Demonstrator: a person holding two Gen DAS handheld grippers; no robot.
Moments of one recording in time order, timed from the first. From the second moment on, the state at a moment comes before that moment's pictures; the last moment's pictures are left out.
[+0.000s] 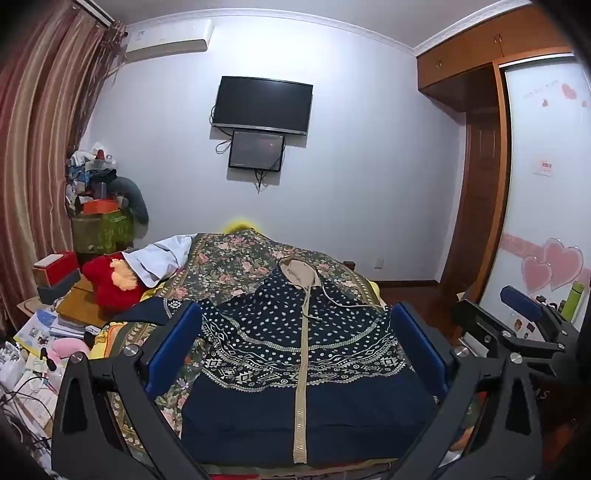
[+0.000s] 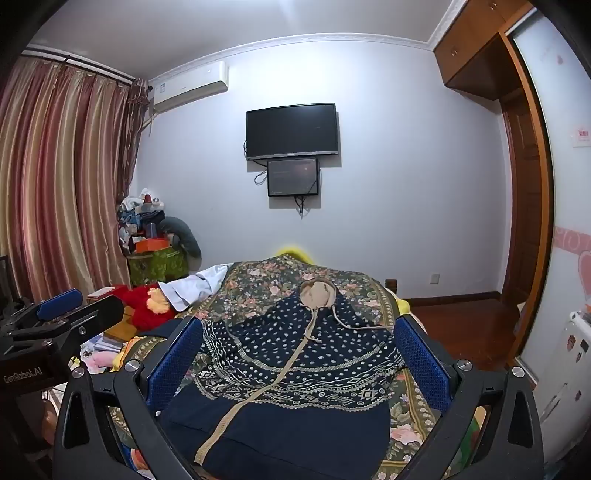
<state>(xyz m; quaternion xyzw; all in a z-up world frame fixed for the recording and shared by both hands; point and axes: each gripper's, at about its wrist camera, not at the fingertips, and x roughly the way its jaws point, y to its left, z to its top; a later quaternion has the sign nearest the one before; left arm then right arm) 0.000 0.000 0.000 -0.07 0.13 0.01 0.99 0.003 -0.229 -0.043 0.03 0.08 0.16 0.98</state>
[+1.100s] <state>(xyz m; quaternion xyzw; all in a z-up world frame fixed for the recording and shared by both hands) 0.002 0.003 0.000 -0.07 0.12 0.01 0.99 0.001 -0.232 -0.031 0.03 0.08 0.16 0.98</state>
